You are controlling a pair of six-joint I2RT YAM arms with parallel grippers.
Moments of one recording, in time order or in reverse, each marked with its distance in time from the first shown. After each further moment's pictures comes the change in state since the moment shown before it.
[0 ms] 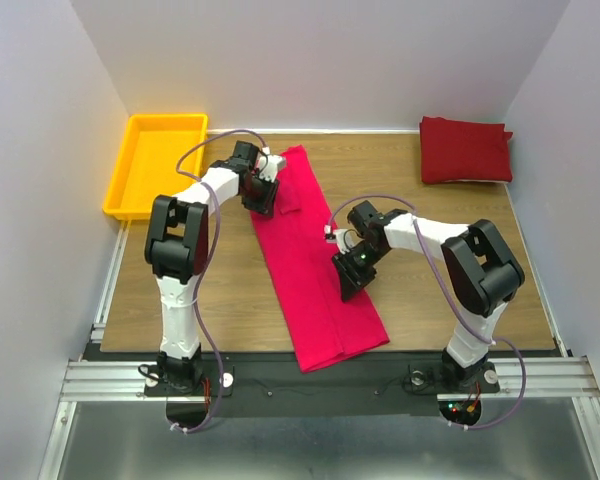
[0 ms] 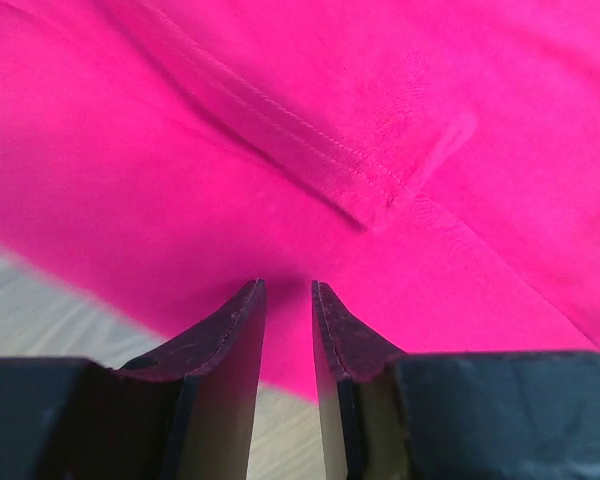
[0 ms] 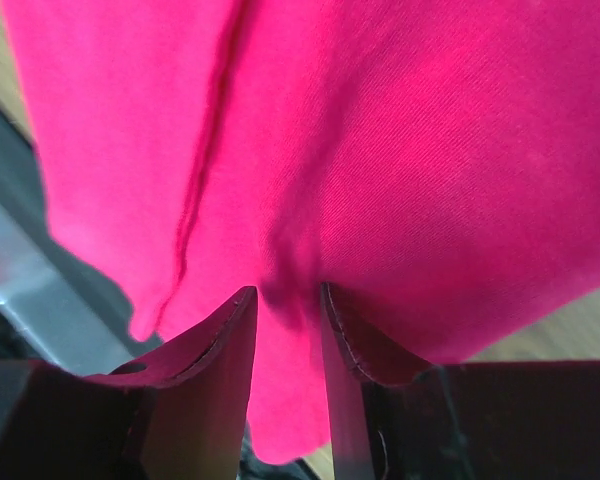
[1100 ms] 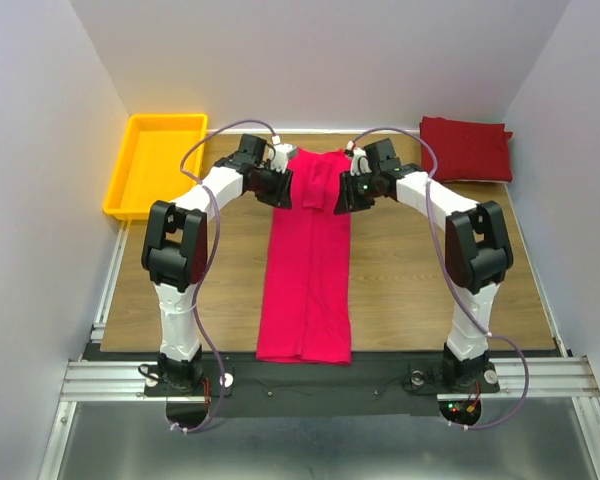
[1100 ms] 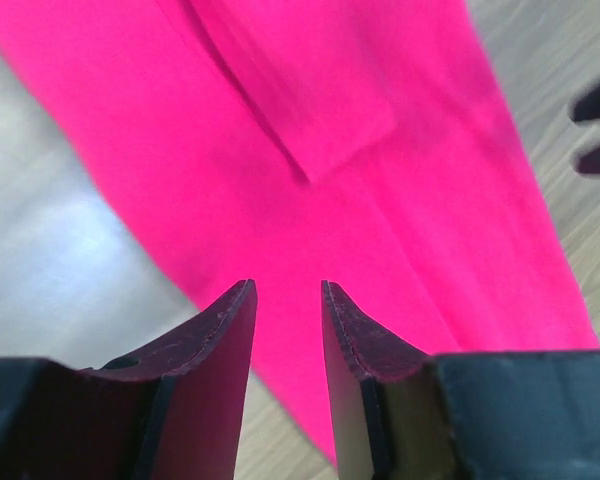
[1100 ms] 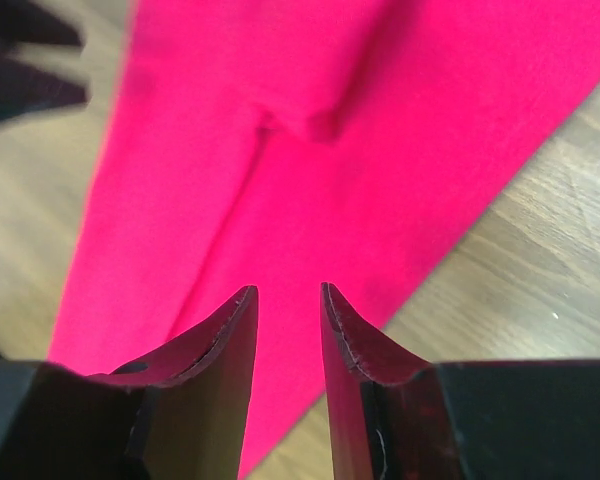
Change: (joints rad) left arm -0.055 -0.048 0.029 0.070 0.127 -0.056; right arm -0.200 0.134 0.418 0.266 0.114 0.283
